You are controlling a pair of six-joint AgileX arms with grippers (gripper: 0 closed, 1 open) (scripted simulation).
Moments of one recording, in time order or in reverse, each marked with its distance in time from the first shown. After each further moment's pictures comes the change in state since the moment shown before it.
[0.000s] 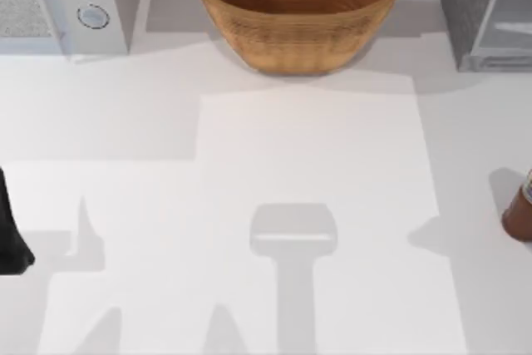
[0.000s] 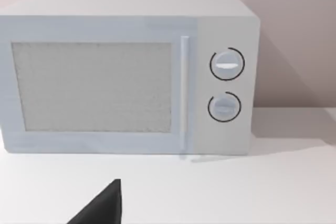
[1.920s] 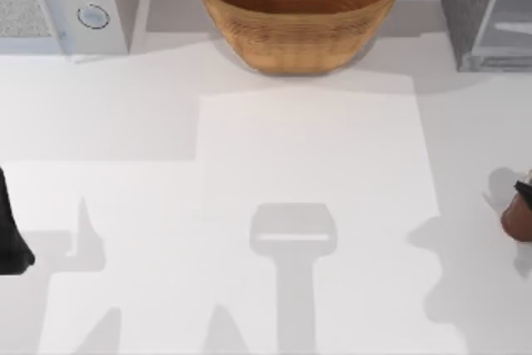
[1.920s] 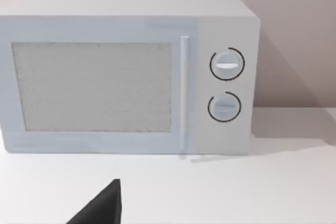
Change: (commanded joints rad) left arm 0.000 0.000 0.000 0.000 0.000 0.000; right arm 0.234 0.159 0.045 0.314 0.228 0.213
